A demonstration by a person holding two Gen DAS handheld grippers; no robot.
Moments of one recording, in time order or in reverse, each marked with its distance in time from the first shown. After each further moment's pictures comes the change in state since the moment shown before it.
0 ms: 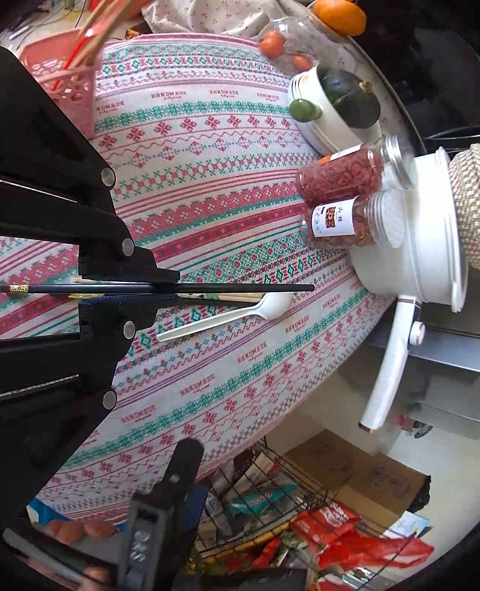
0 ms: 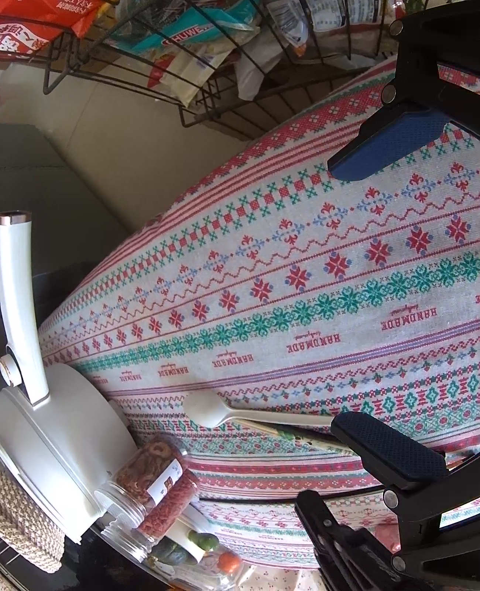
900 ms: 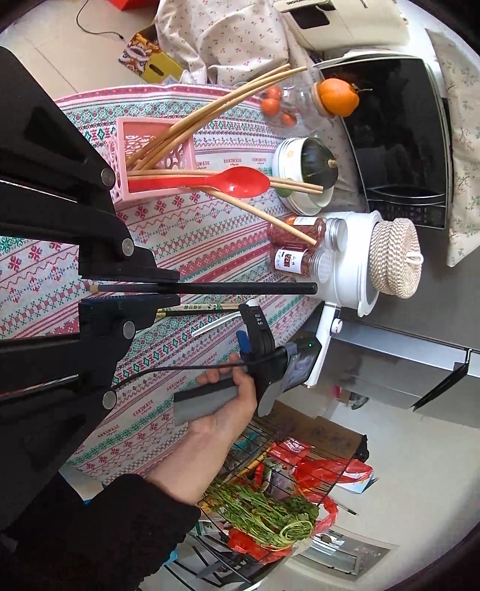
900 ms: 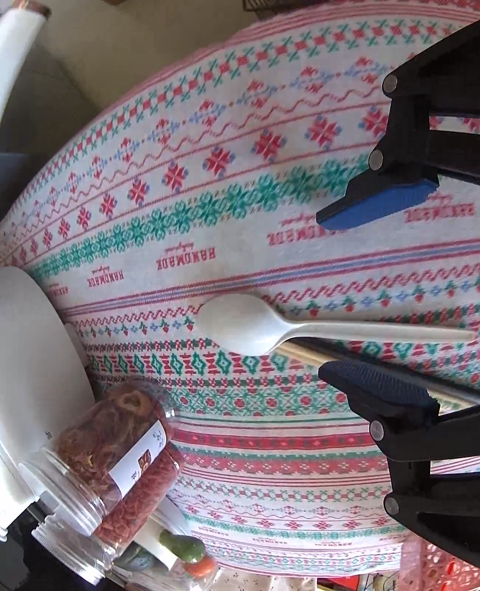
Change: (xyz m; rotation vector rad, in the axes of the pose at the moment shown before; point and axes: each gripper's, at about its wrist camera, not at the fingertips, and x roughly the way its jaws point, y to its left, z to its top) left arm -0.139 0.065 -0.103 -0.024 -0.269 -0.104; right arm 0.113 0.075 0.062 -0.134 0.120 0.038
